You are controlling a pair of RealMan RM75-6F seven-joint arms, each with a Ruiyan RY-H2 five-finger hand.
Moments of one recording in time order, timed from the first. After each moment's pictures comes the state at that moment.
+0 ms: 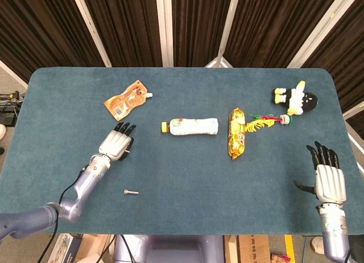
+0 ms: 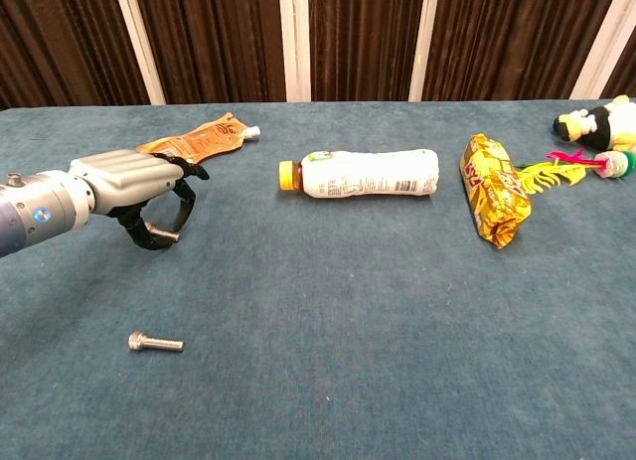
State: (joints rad) left arm -0.79 -1.66 -0.11 -1.15 1.14 0.85 0.43; right arm 0.15 -1.32 0.17 -1.51 -1.28 1.38 -0.07
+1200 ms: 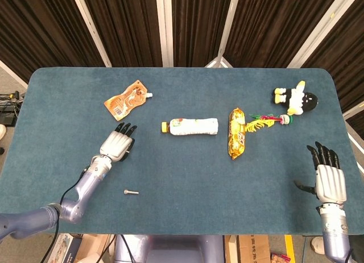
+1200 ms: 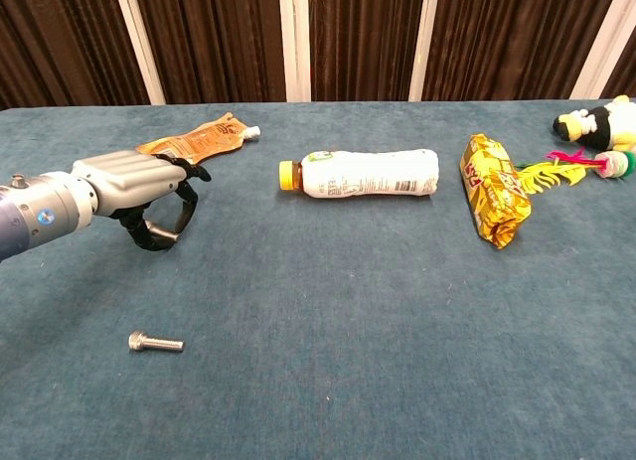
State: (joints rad) left arm -0.79 -1.66 -0.11 -1.18 1.11 0.85 0.49; right arm 0.15 -1.31 0.17 -1.52 -1.27 1.38 -0.06
